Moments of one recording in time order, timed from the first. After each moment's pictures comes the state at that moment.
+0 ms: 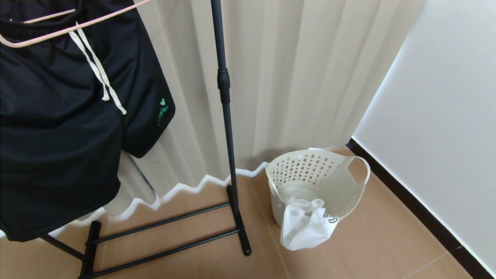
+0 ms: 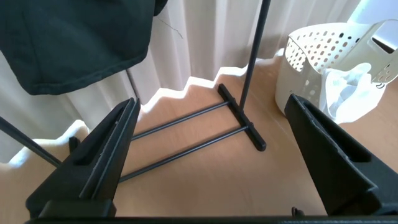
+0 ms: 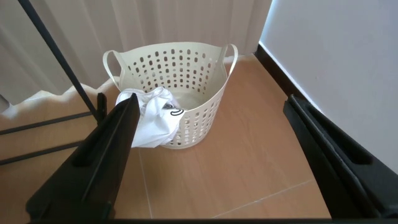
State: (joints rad) left arm 0.00 0.00 -0.01 0.04 -0.10 0.07; right arm 0.00 0.00 -0.01 0.02 -0.03 0.04
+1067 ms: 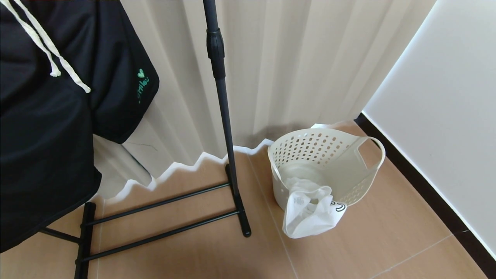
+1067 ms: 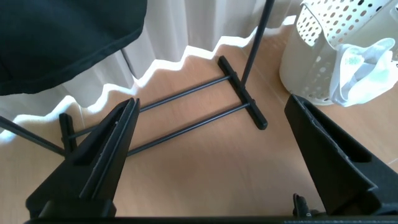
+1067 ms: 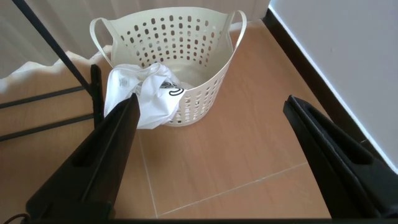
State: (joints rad) left arm 0.00 0.00 -0.01 0.04 -0.10 0.07; right arm 0.00 0.00 -0.01 0.02 -0.03 0.04
